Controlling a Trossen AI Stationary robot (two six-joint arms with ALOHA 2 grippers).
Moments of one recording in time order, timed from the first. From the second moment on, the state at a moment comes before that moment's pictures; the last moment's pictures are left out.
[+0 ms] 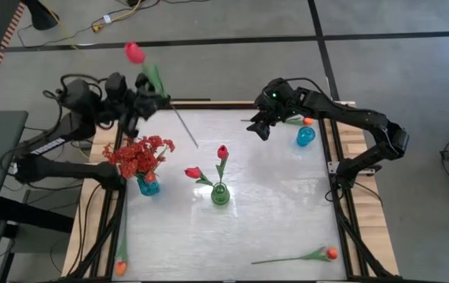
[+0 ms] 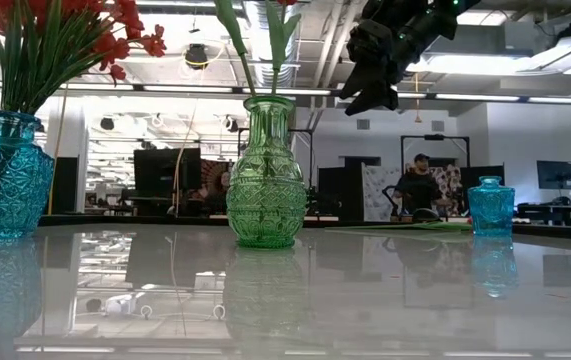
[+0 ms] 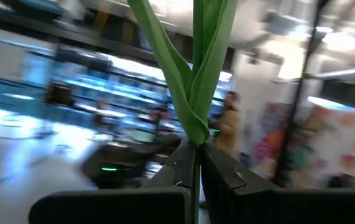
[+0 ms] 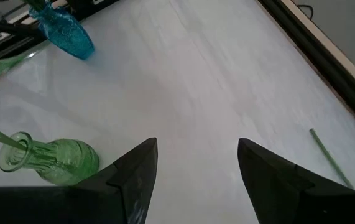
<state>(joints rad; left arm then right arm) 0.37 0.92 1.21 0.08 0.34 -0.36 -0.51 1.45 1.27 -0.59 -0.32 0.07</state>
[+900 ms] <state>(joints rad) -0.38 1.04 1.21 -0.11 0.14 -0.31 -0.43 1.45 1.27 -0.59 -0.32 0.14</state>
